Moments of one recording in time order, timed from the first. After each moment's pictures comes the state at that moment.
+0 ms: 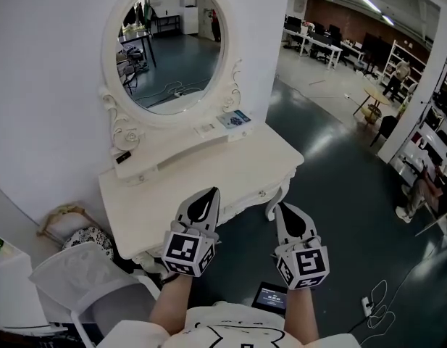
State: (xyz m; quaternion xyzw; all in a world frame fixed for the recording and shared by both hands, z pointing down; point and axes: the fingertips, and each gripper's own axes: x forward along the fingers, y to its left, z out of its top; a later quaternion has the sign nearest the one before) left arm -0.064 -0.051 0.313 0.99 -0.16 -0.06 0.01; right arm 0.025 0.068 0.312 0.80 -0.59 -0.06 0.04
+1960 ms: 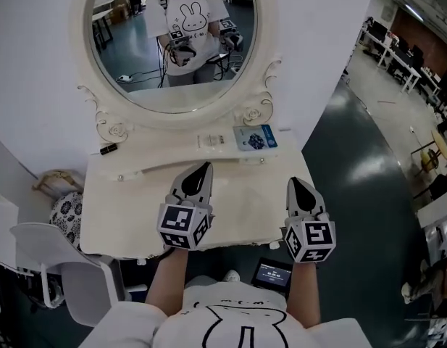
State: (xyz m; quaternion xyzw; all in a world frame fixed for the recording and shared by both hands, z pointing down) left arm 0.140 -0.265 0.367 0.93 -0.37 -0.02 0.04; right arm 0.322 -0.174 0.364 0.71 -0.70 0.00 0.05
